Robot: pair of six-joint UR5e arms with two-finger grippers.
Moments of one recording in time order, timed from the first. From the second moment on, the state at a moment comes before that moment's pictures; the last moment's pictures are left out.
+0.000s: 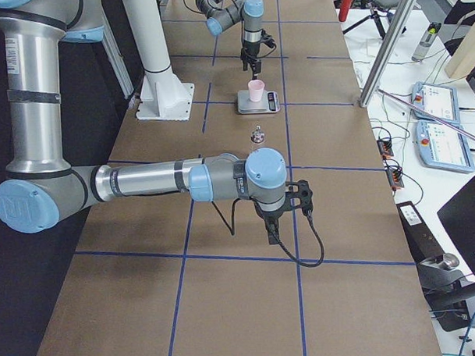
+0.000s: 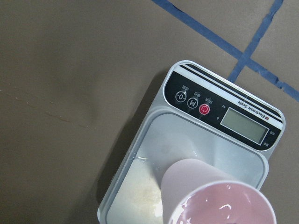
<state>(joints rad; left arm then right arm) -0.56 -2.37 -1.71 -1.45 -2.03 -1.68 1.62 -1.63 1.78 -1.57 2.43 -0.03</state>
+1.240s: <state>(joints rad) -0.84 -2.11 -2.06 -1.26 -2.04 -1.17 1.17 -1.60 2.27 -1.57 2.29 0.73</state>
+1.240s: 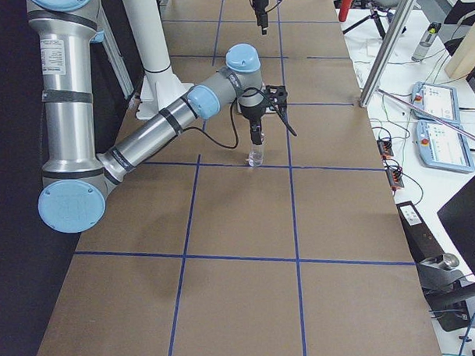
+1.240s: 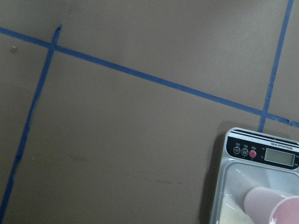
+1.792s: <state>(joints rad) -1.03 -1.99 -2.07 -1.25 -2.06 -0.85 0.86 -1.63 2.45 -1.57 2.02 1.06</state>
